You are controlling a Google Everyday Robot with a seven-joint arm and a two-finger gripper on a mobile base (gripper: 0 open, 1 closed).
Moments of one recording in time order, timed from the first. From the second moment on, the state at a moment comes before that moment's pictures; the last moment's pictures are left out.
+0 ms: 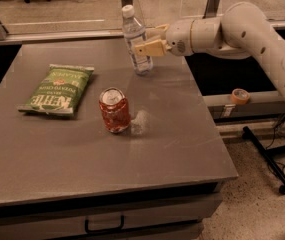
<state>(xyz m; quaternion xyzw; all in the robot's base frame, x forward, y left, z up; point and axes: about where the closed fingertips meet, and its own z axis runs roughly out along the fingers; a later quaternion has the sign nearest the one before) 0.719 -0.018 0.928 -0.47 0.64 0.29 0.53</state>
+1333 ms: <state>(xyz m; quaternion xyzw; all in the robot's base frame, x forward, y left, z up) 0.690 -0.009 0.943 -0.67 0.61 0.13 0.40</state>
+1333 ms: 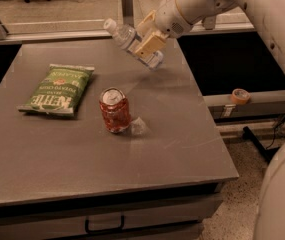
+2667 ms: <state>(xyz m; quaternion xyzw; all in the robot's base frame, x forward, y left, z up) 0.658 -0.025 0.895 -0.77 0.60 0.06 0.19</state>
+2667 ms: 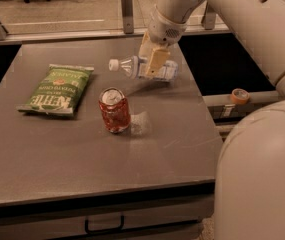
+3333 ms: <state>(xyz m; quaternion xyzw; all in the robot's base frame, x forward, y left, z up) 0.651 -0.019 0.894 -0.77 0.60 0.08 0.19</state>
